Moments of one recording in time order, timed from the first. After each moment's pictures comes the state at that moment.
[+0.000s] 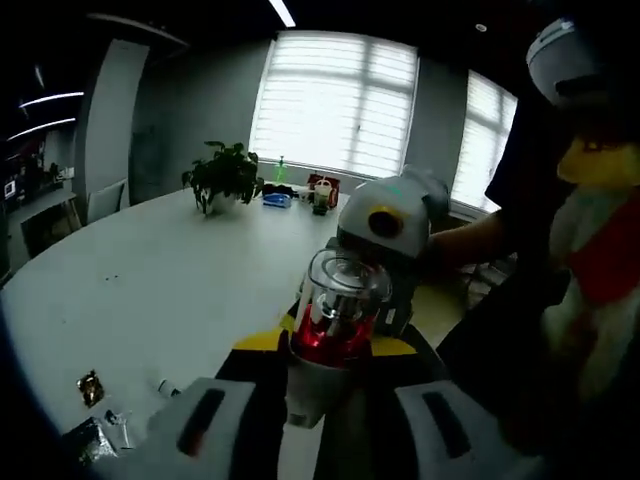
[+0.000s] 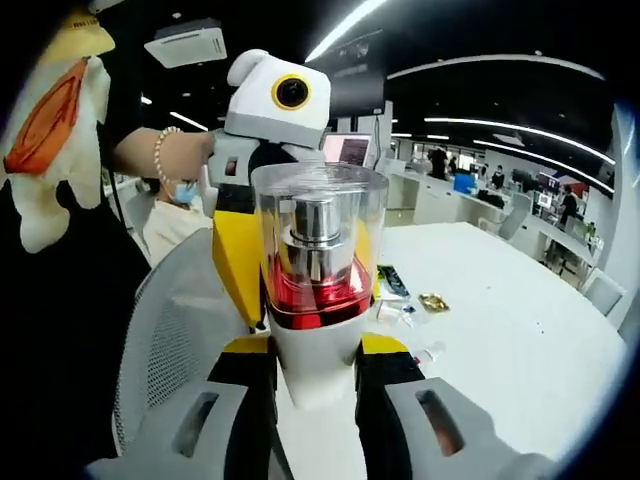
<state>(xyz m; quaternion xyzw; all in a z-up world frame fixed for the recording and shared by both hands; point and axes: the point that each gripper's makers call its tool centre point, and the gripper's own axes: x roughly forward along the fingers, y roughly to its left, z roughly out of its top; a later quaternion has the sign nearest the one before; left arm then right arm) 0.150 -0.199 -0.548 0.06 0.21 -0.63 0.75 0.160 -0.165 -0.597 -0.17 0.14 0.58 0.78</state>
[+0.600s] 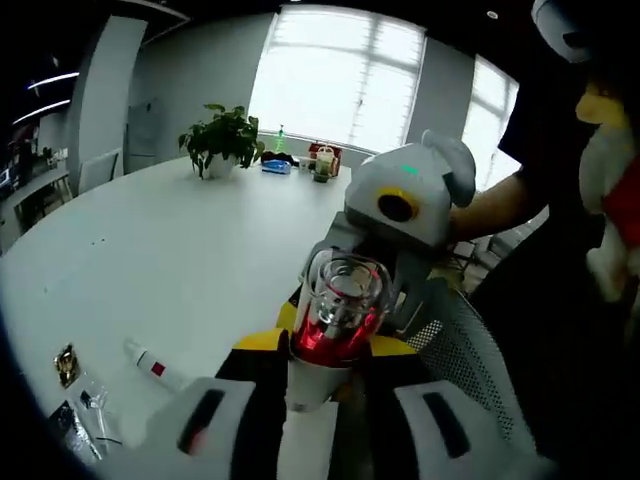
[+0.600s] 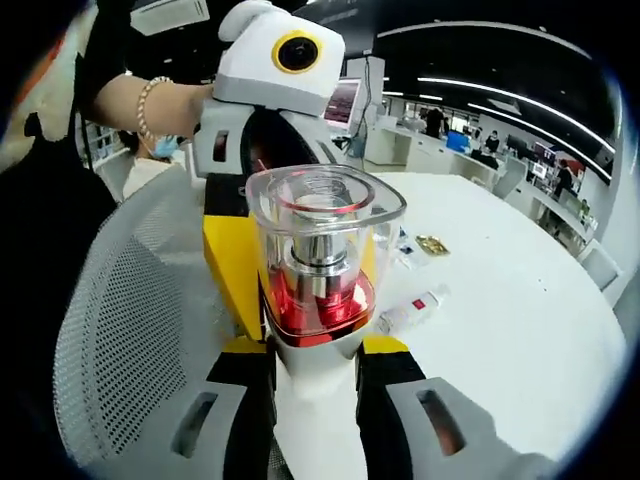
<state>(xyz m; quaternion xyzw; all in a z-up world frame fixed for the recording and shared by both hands) 0.163 -0.207 -0.619 0.07 0.26 -0.63 0.73 0.172 -0.179 -0.667 -0.20 0.22 0.55 0.78</state>
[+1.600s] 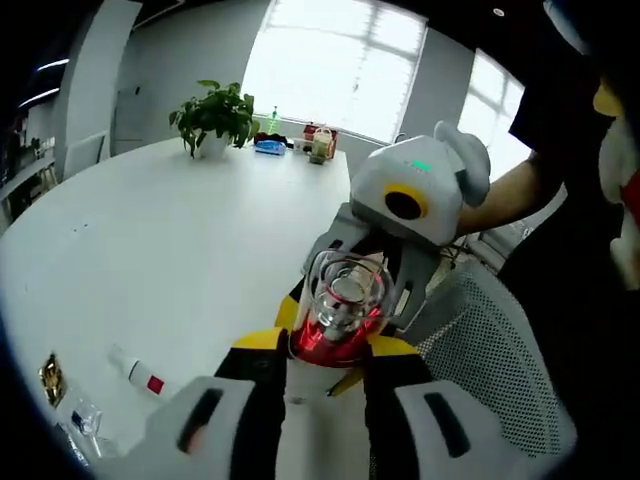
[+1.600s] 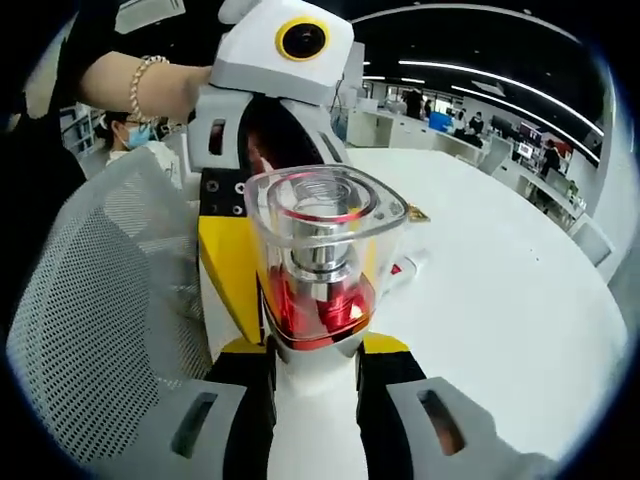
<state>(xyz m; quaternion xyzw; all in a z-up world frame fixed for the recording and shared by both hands) 0.198 -0.220 -0.653 0.08 0.28 -0.65 0.70 0.207 -0.199 -0.702 -0.21 0.25 0.51 0.79</state>
